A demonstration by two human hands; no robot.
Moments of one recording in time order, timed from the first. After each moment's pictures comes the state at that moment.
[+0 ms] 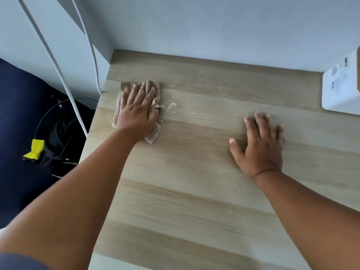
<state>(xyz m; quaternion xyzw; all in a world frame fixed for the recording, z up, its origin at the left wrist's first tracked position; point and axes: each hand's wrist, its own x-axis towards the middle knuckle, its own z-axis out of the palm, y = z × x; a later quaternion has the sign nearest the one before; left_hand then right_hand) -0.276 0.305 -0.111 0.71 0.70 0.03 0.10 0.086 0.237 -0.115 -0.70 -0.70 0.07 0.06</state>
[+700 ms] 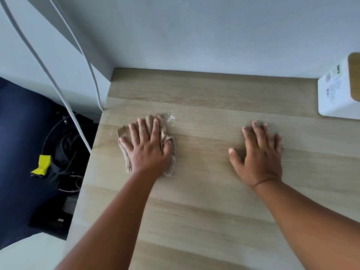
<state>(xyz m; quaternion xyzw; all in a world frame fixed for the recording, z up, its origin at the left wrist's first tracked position) -0.217 0.243 -0.111 0.60 0.79 -0.02 0.11 0.087 0.238 -0.116 -0.71 -0.70 0.06 0.07</state>
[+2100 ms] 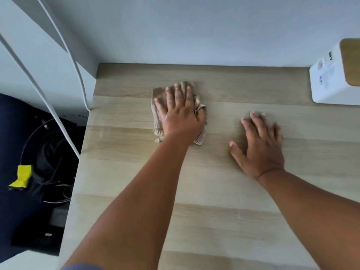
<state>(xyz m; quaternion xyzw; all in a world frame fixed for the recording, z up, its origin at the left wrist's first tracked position) -0.128 0.338 -0.115 0.70 0.71 0.00 0.13 0.093 0.239 -0.122 -0.70 -0.71 0.04 0.06</state>
